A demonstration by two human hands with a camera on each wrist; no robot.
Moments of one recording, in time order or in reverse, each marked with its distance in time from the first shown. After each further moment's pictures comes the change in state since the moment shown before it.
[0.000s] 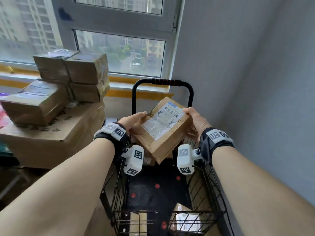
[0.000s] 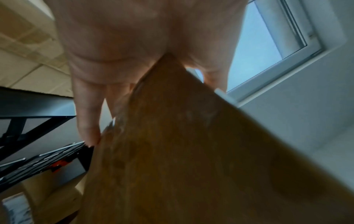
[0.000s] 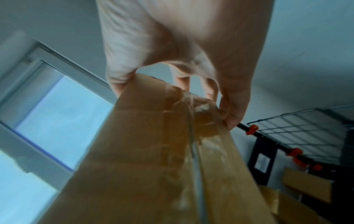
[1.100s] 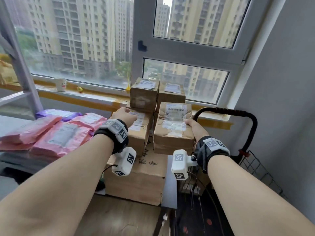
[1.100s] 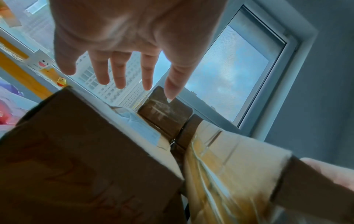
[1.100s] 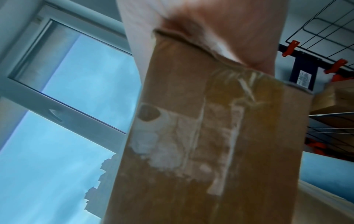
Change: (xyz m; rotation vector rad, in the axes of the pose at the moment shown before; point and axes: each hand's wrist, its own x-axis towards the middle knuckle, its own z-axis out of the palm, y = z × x) left_hand 0.090 0.011 -0.380 0.399 0.437 0.276; right_hand 0.051 -0.048 0.368 -0.016 -0.023 0.050
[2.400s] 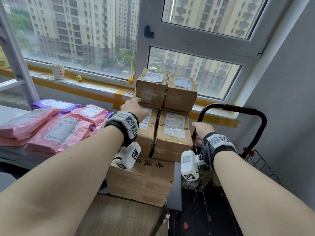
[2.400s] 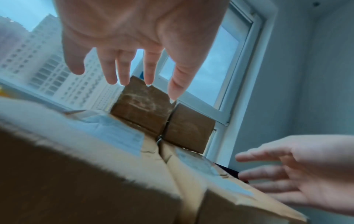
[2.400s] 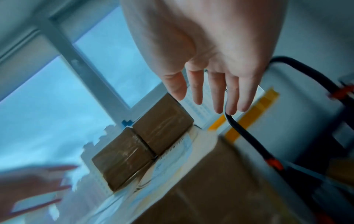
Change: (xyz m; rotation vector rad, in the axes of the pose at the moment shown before) left_hand 0.035 0.005 0.010 0.159 -0.054 0.116; right_hand -0.021 -0.025 0.022 -0.429 0.052 -0.121
